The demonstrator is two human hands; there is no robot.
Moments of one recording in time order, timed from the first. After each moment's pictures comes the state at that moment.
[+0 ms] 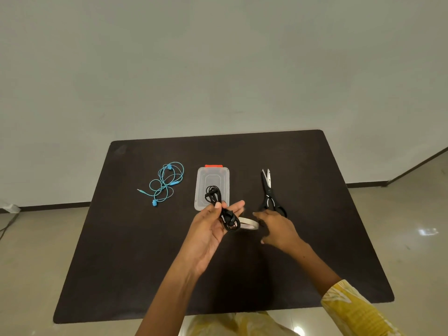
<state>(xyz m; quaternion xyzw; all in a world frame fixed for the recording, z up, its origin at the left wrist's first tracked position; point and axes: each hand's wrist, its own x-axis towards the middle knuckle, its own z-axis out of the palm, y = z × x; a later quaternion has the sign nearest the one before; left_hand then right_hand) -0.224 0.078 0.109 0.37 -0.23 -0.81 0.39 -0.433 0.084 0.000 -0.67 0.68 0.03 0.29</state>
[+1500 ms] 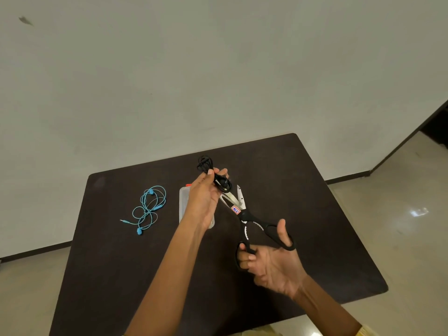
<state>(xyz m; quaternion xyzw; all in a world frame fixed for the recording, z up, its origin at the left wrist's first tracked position) -0.300 -0.001 0.136 0.43 -0.28 -0.74 0.43 -0.422 0.147 0.044 0.00 0.09 -0.43 0.90</state>
